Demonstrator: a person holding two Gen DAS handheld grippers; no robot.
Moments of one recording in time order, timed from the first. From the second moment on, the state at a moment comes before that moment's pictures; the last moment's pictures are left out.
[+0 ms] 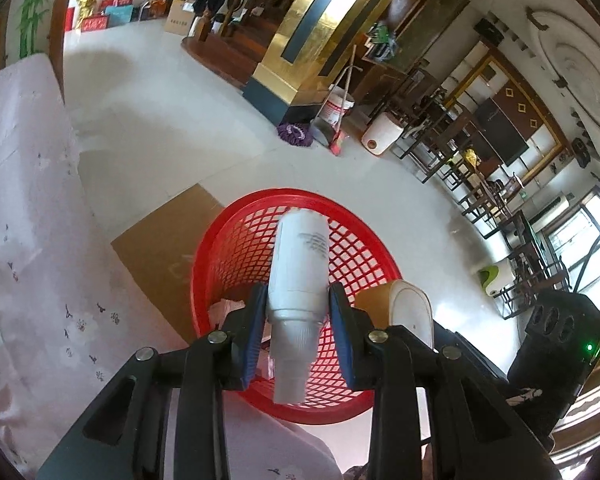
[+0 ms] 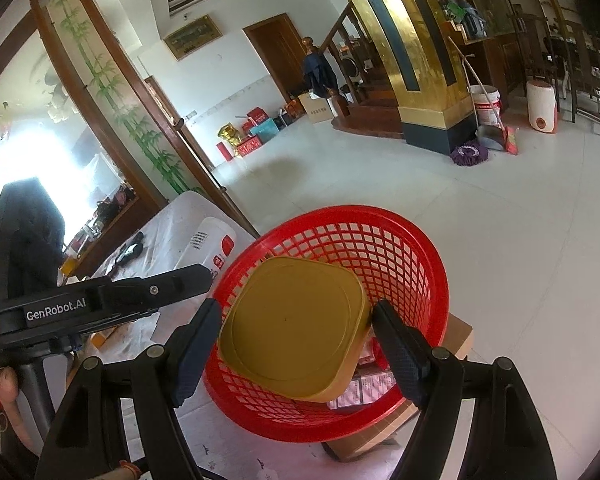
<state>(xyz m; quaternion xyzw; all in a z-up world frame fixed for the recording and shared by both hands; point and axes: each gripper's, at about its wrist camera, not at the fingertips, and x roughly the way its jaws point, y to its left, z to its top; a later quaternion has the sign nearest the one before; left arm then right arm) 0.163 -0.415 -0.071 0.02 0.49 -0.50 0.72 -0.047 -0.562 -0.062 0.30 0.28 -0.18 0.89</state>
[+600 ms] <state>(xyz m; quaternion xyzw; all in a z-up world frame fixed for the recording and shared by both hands) 0.135 -0.252 -0.002 -0.02 0.40 -0.43 0.81 -0.051 -0.490 -0.008 0.27 0.25 -0.12 0.92</state>
